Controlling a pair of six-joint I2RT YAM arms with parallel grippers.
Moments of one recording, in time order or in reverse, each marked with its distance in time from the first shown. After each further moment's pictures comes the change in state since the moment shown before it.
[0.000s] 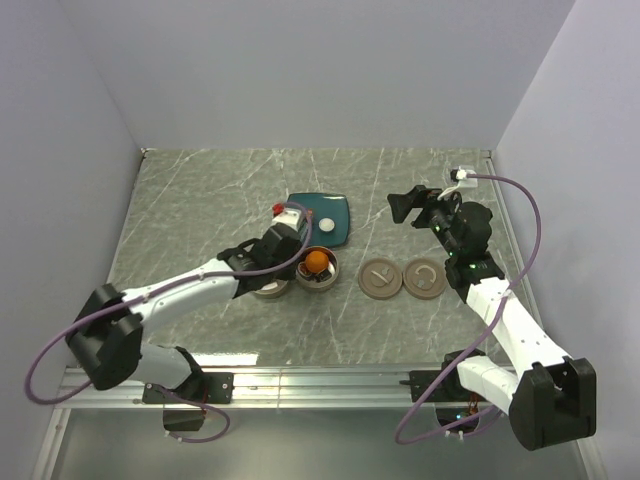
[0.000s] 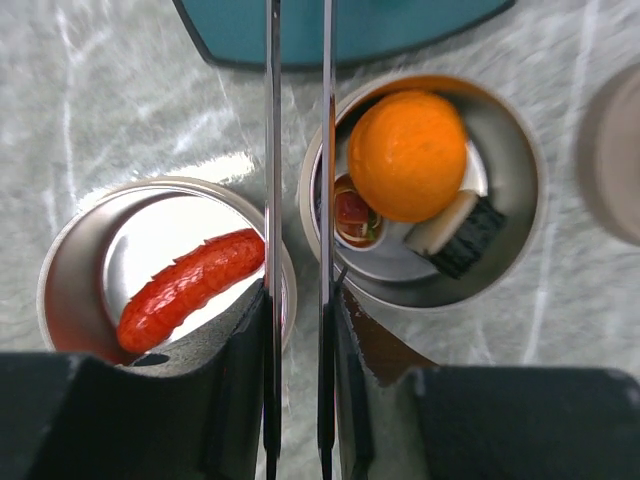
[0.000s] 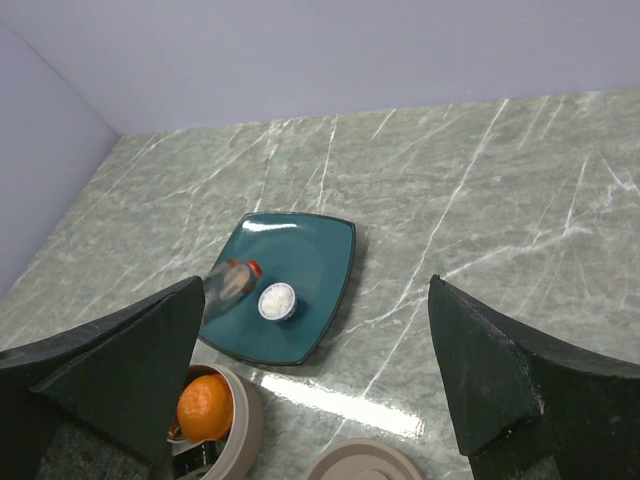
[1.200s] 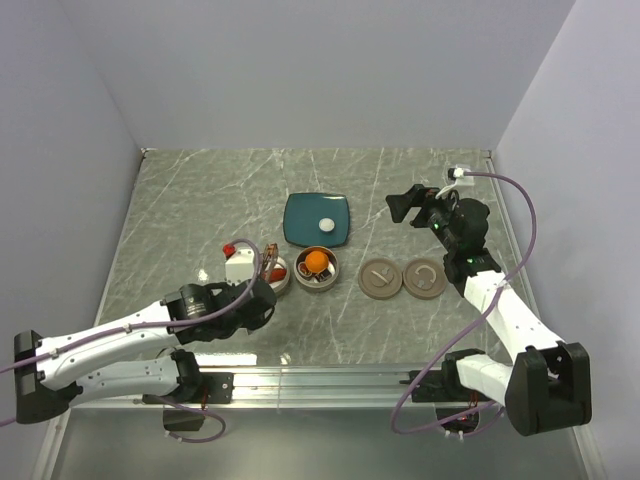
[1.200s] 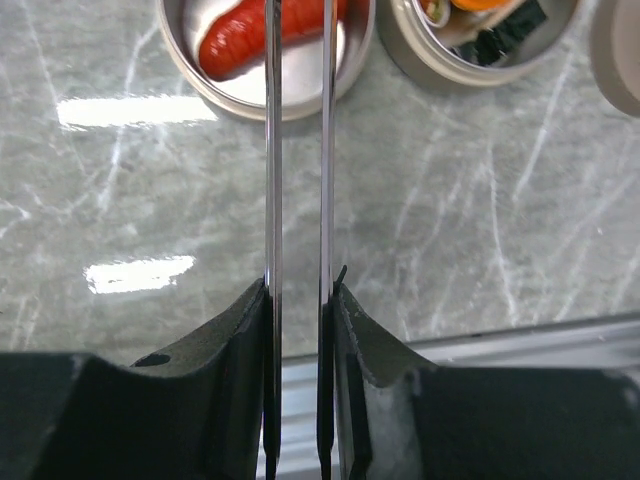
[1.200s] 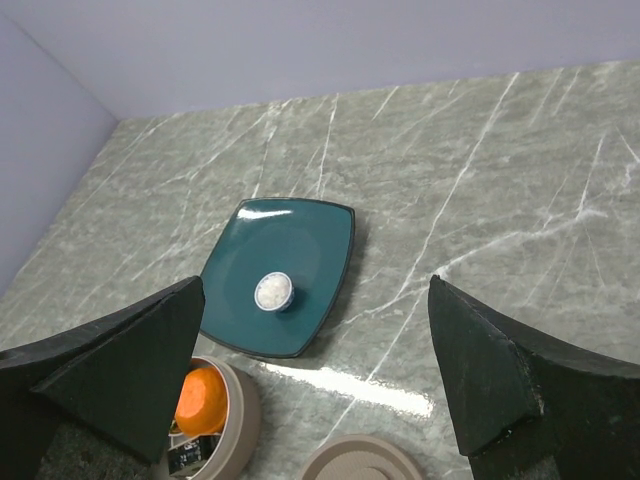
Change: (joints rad) left arm -0.322 -0.480 -0.060 -0.632 -0.226 -0.554; right arm -0.028 0.069 0.000 0.030 -0.052 0.019
